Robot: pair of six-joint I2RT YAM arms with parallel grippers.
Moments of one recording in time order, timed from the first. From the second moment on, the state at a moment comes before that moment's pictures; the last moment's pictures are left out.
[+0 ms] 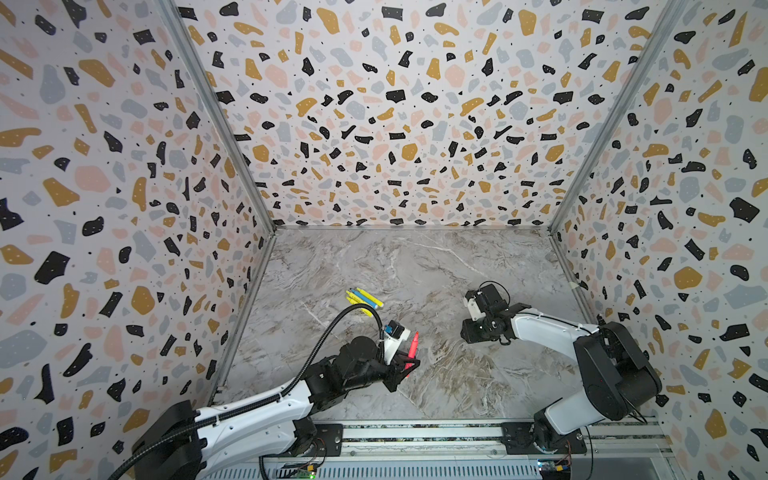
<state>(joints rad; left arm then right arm) -0.97 0.93 0.36 0.14 0.25 -0.43 0.49 1.53 0.76 -0.39 -0.14 0.26</state>
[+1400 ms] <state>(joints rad) -0.97 0.91 0.36 0.14 0.24 -0.43 0.47 1.37 0.76 -0.53 -0.04 0.57</state>
